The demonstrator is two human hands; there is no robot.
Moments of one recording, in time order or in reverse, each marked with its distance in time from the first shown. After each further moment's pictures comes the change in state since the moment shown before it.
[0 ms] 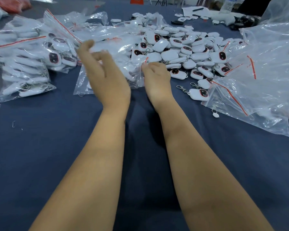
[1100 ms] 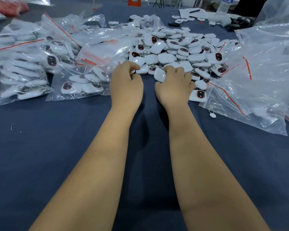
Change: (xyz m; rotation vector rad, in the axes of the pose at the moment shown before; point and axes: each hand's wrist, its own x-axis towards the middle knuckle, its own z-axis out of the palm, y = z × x) left_hand -0.008 -0.018 0.012 0.376 -0.524 -0.049; right_hand 0.010 0.029 -0.037 -0.855 0.148 -0.069
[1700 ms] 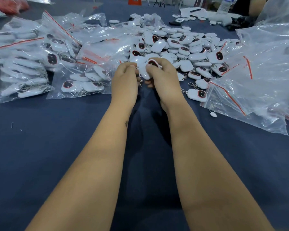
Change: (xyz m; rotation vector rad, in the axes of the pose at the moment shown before) left_hand 0.009 -0.004 0.003 -0.441 -0.047 -0.317; right_hand -0.004 -0.026 -0.010 1.208 -0.255 0.131
